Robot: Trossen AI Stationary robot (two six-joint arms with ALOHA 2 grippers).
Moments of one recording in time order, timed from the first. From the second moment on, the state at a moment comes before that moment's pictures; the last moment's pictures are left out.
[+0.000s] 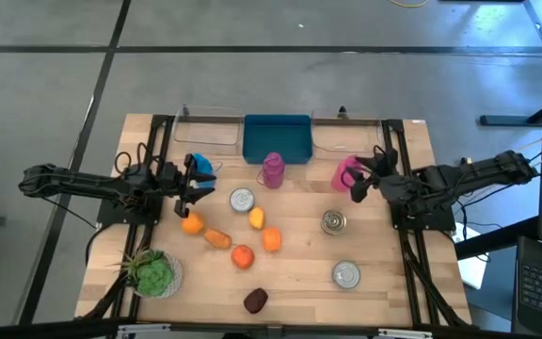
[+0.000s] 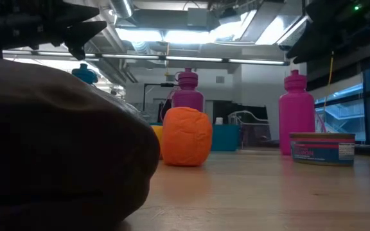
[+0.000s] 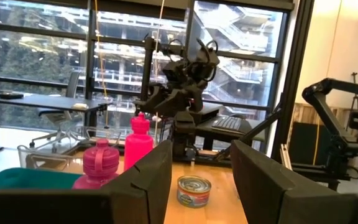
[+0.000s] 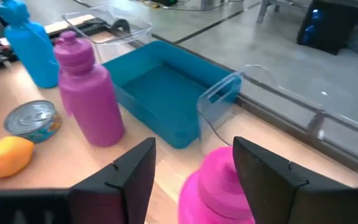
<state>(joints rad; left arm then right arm) 0.10 0.50 0.07 0.70 0.01 -0.12 0.28 0.73 0.62 -0.61 0.90 0.62</state>
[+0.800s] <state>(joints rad) 0.10 0.50 0.07 0.70 -0.01 -0.12 0.32 0.73 0.51 -0.60 1.09 0.82</state>
